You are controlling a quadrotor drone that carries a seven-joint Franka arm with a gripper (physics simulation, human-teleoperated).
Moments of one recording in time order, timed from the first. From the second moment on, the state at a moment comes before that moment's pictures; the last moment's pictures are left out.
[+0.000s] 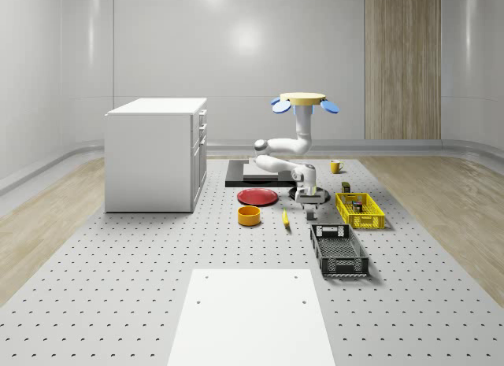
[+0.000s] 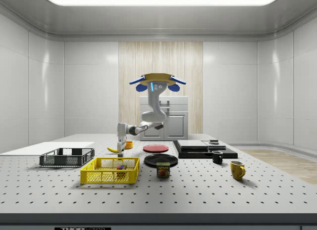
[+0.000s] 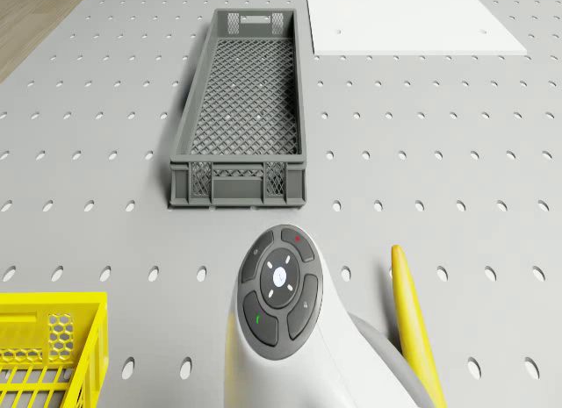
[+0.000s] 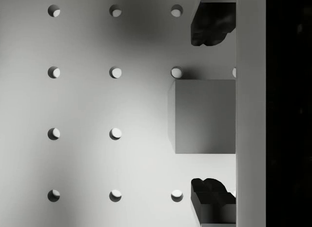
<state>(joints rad) -1.23 -1.48 1.09 -2.76 -2.05 1.66 1.68</state>
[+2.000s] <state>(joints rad) -1.24 -1.43 1.08 -2.72 -2.08 1.63 1.66</state>
